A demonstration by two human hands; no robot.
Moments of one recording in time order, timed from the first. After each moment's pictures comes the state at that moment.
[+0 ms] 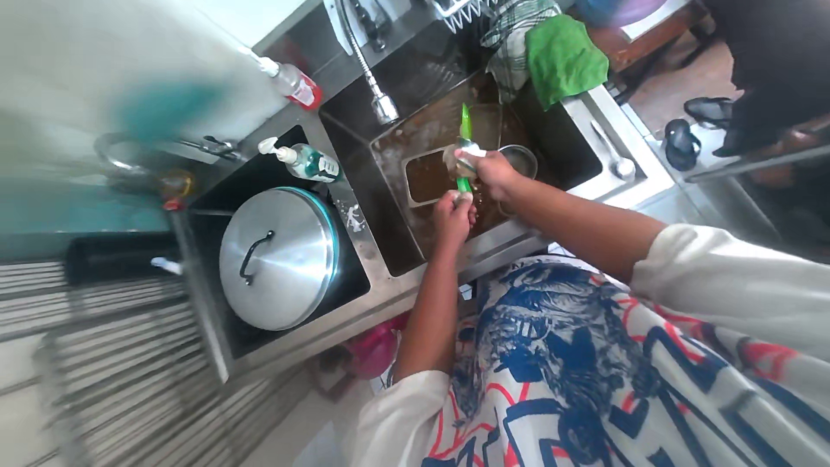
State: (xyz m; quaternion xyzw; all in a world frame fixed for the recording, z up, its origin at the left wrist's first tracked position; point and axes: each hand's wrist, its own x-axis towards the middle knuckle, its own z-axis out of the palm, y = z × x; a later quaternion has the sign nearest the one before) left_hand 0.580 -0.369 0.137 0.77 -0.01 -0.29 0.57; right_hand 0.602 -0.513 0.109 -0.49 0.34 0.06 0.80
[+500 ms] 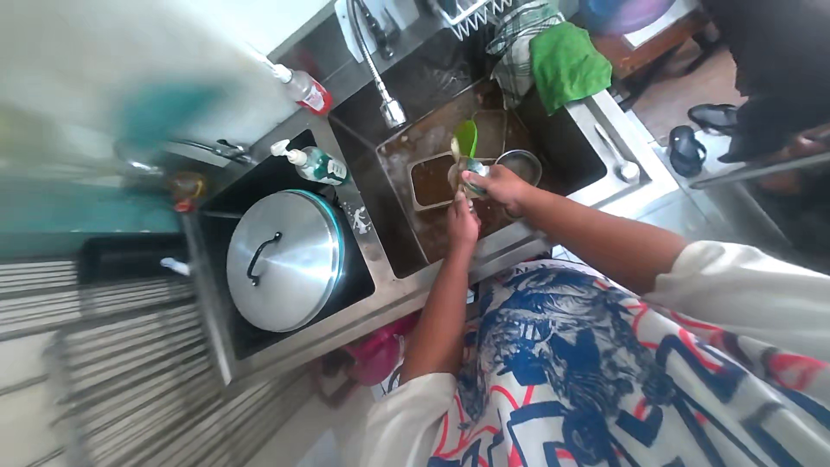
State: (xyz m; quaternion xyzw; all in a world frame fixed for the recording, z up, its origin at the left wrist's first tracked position) left_hand 0.570 -0.381 0.139 0.76 0.10 -0.29 0.57; right_hand 0.577 -0.518 0.118 -0.62 0.24 0.15 0.73
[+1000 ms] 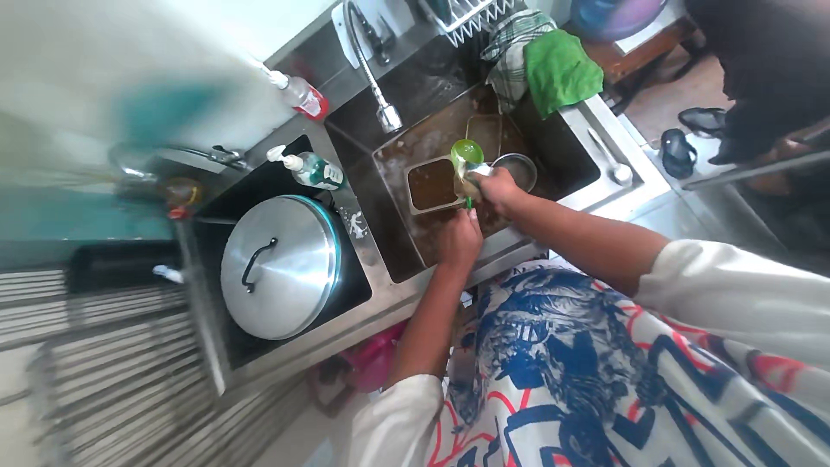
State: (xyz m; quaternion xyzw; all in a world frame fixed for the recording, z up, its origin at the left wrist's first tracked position) left_hand 0.563 -0.372 0.149 0.94 -0.18 -0.27 0.09; right_hand 0.587 -0.506 0.111 -0.57 0.40 0.08 0.71
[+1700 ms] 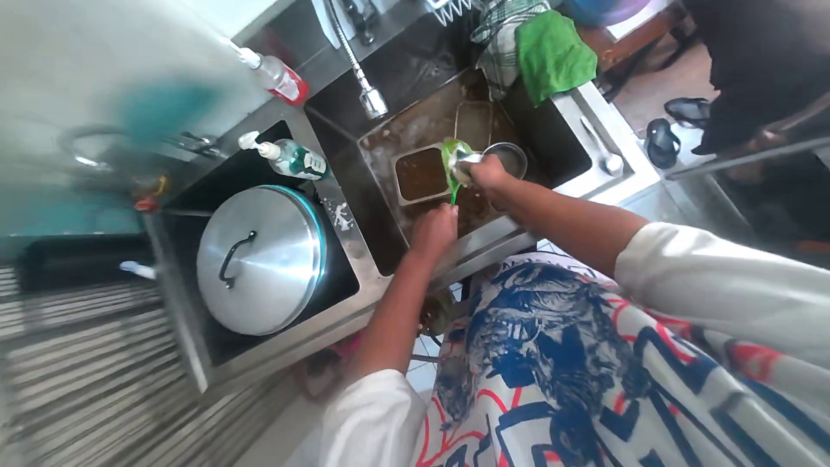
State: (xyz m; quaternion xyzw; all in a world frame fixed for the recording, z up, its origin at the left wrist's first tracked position) left_hand 0.591 -0.344 0.141 0.90 -0.28 -0.32 0.03; right_hand 0.599 -0.517 0.084 -0.62 0.40 0.11 0.66
